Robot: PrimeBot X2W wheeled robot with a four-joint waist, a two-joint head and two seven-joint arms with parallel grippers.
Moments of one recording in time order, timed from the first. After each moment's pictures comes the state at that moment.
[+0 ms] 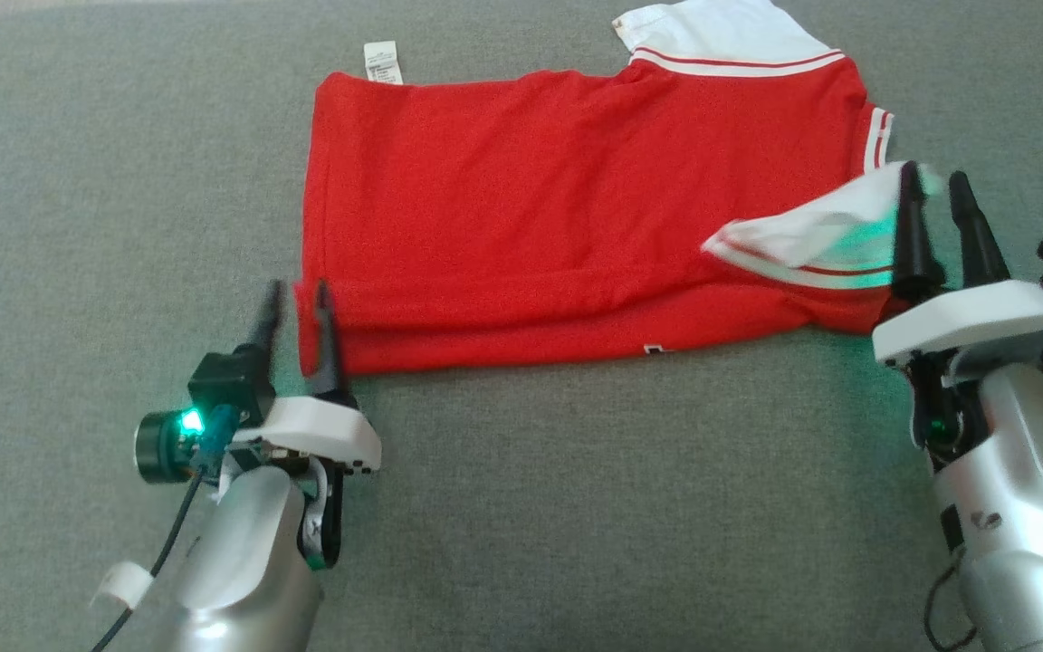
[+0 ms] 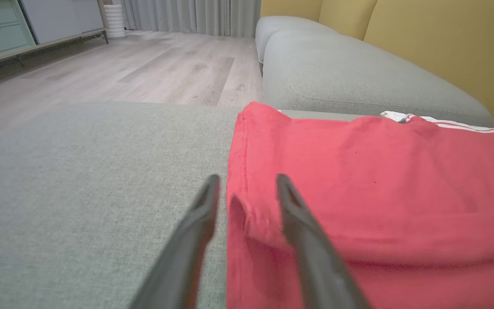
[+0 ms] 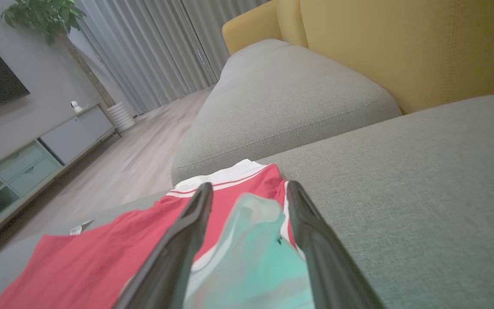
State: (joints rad) left arm -0.44 0.04 -0.26 0.66 -0.30 0.08 -0.26; right arm -0.51 -0.17 0.07 0.63 0.54 0.13 -0.20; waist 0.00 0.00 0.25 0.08
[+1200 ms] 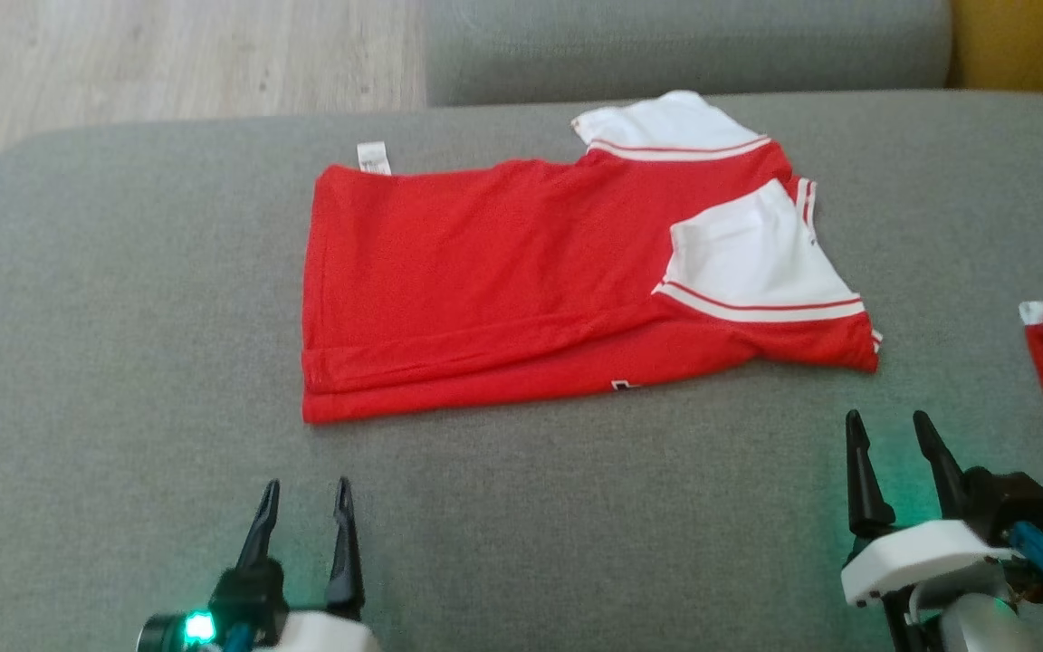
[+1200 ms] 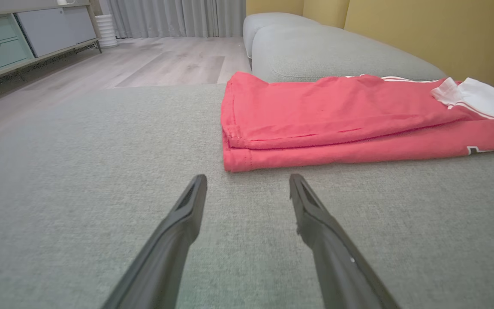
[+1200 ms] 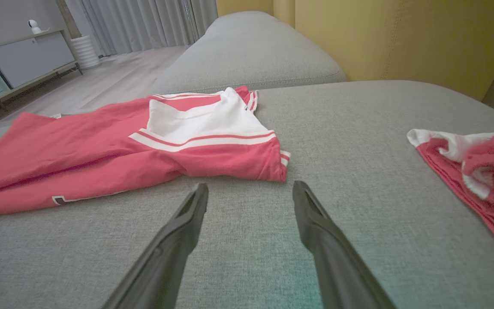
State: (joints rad) left arm 0.02 0.04 -0.21 0.38 -0.15 0.11 -0.26; right arm -0.07 -0.05 -0.07 0.49 0.10 0.13 -0.25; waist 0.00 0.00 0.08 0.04
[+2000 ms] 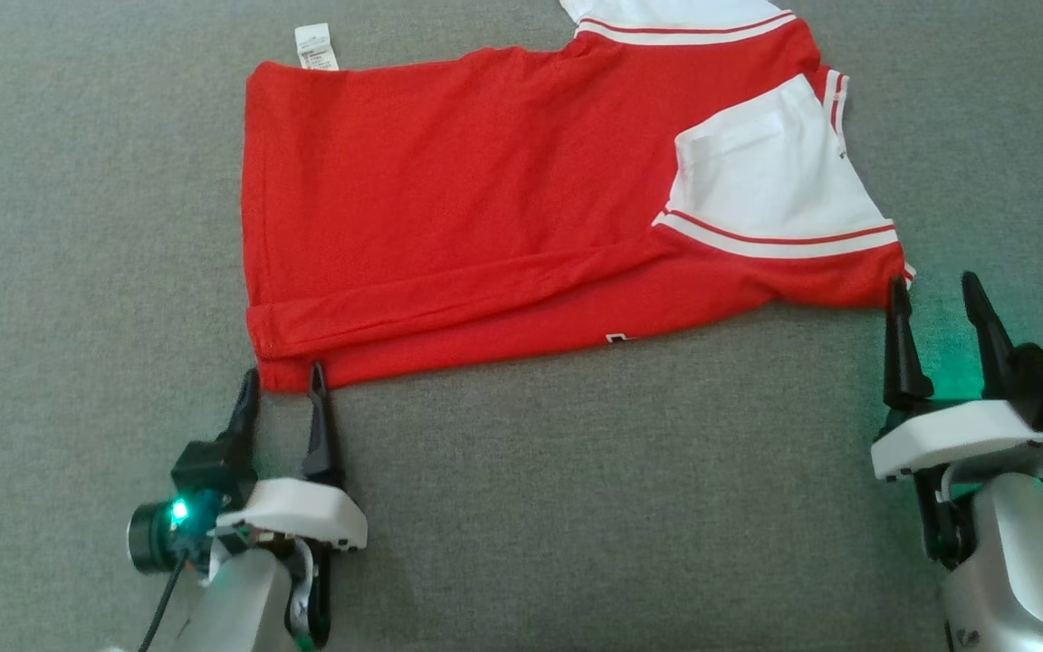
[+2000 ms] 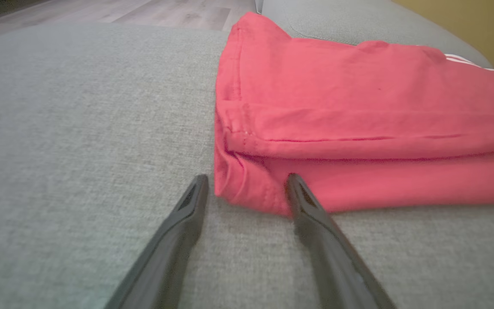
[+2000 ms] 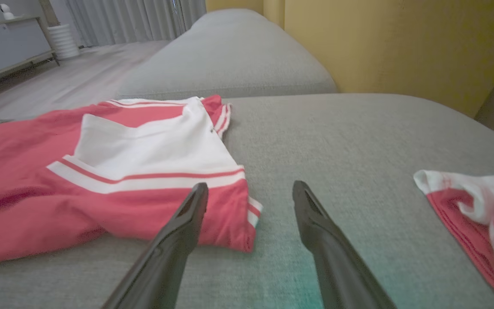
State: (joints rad) left arm -0.28 0.04 -0.22 0.63 -0.32 0.07 -0.27; right arm -0.27 -0.09 -0.08 0.45 0.08 0.13 -0.25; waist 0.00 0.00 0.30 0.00
